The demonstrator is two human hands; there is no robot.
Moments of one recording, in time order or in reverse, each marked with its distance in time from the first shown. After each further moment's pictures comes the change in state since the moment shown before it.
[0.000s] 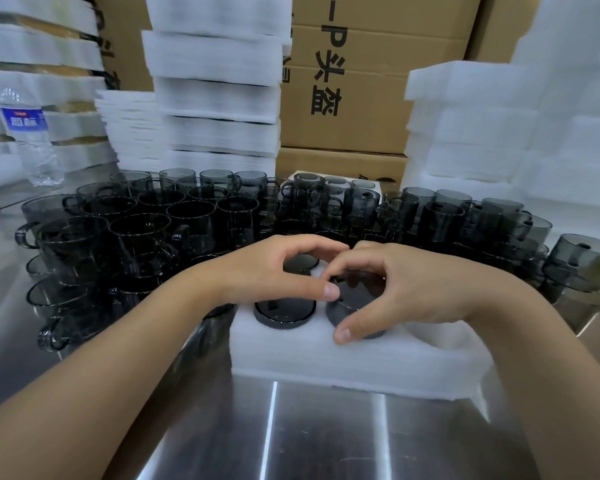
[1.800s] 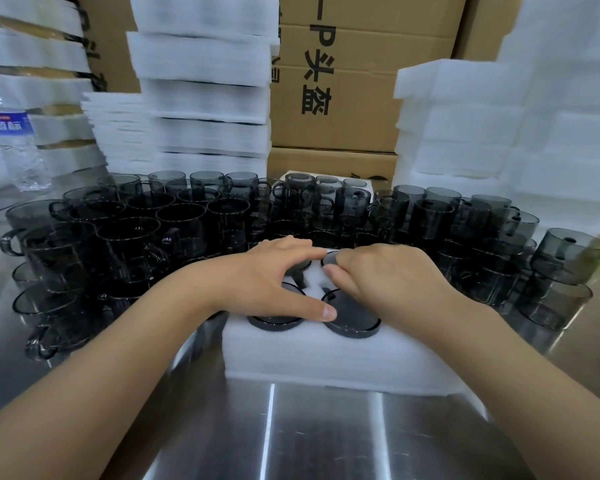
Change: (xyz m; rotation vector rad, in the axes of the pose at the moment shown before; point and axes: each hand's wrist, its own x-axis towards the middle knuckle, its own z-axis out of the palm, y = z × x) left_hand 0.000 0.007 0.001 0.335 -0.128 -0.262; right_hand 0.022 0.014 0.030 -0.785 0.535 0.064
